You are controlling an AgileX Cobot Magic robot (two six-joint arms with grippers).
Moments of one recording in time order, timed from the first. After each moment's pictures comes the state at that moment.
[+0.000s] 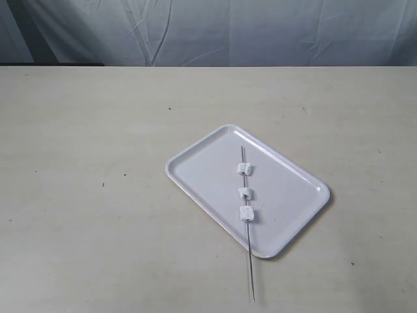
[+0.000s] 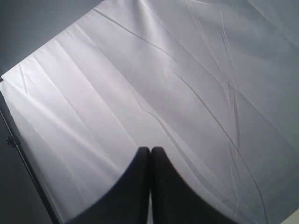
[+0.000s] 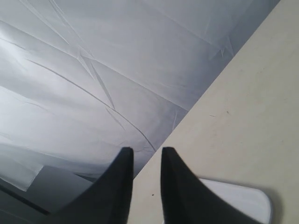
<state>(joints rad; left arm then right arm) 0.04 0.00 0.00 0.60 -0.49 0.04 -0.10 0.00 0.00 1.10 0.24 -0.06</state>
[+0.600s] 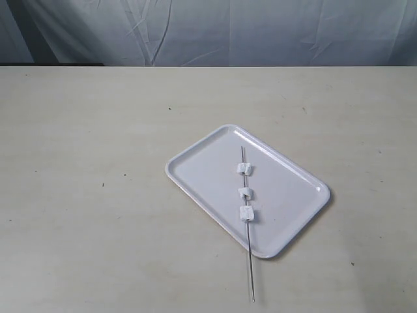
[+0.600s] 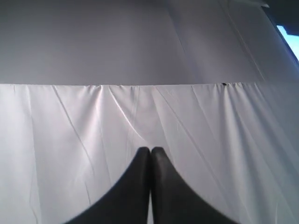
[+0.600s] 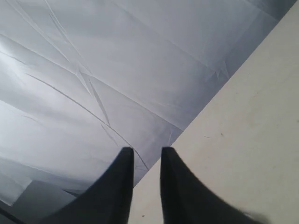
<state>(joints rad) 0.04 0.00 0.00 0.60 -0.95 -0.61 -0.10 0.00 0.00 1.10 0.17 -0.11</state>
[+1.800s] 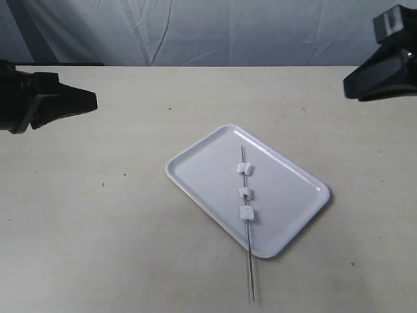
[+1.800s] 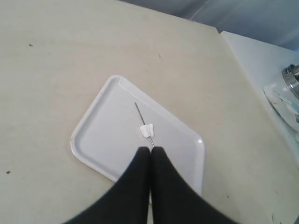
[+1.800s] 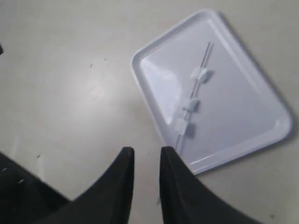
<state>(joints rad) 0.02 1.25 -0.68 1.75 -0.83 -2.06 0.06 1.20 -1.08 0.68 1.16 -0.32</state>
